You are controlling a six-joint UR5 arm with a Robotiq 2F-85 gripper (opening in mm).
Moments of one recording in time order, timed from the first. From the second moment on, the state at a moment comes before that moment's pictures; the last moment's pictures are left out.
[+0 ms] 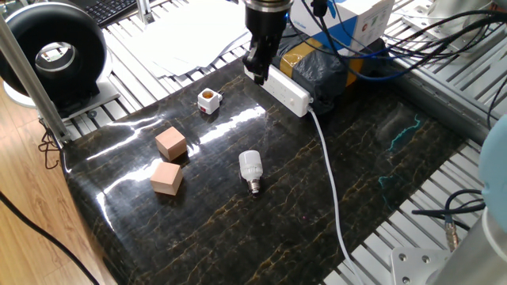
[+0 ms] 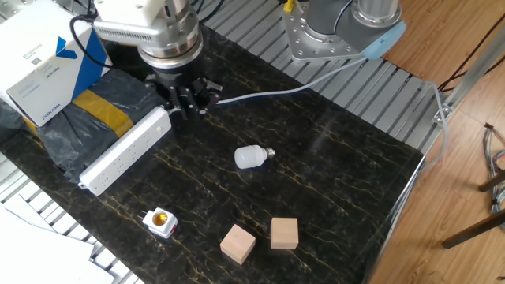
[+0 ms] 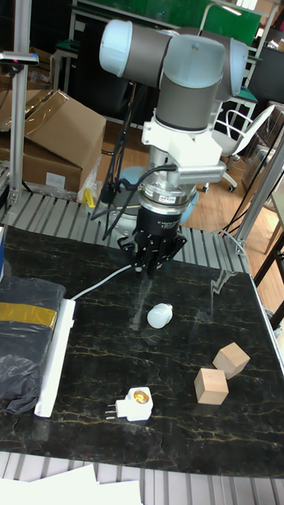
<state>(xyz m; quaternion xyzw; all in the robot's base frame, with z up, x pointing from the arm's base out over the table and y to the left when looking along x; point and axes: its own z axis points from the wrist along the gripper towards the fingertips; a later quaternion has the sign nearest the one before) 0.550 0.015 0.190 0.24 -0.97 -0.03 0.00</state>
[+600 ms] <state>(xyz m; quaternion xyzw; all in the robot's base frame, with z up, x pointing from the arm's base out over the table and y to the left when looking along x) 0.601 0.010 0.194 0.29 -0.96 -0.02 0.01</state>
